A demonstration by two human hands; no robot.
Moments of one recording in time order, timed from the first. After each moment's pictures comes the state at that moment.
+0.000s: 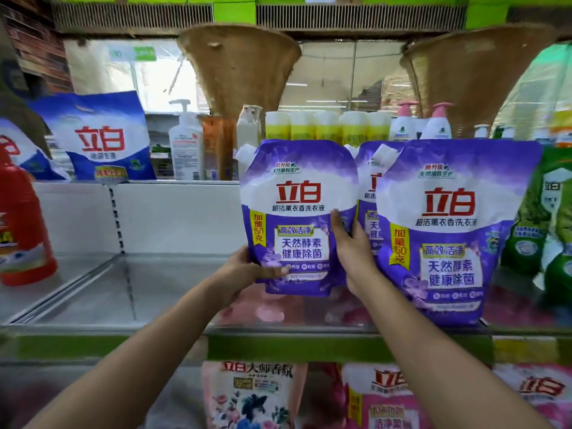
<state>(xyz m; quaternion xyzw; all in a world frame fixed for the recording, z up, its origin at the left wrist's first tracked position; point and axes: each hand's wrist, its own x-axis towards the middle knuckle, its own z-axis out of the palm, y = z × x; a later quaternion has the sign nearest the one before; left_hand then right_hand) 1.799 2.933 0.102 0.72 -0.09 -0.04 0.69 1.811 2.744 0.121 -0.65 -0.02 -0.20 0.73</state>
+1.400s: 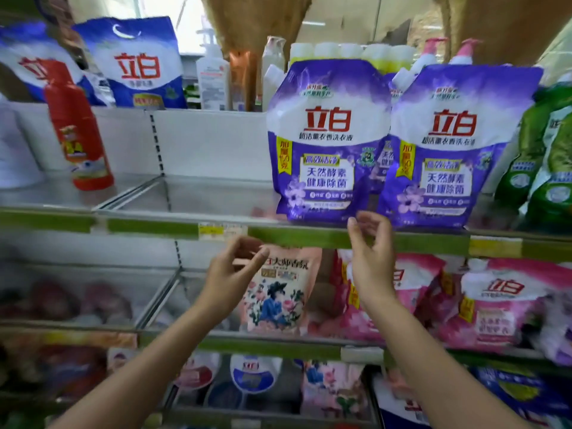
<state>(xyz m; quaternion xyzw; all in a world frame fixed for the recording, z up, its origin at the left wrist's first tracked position) 1.629 2.974 0.003 0.78 -0.12 0.22 0.58 1.649 2.764 0.028 -0.68 -0.03 -0.32 0.66</state>
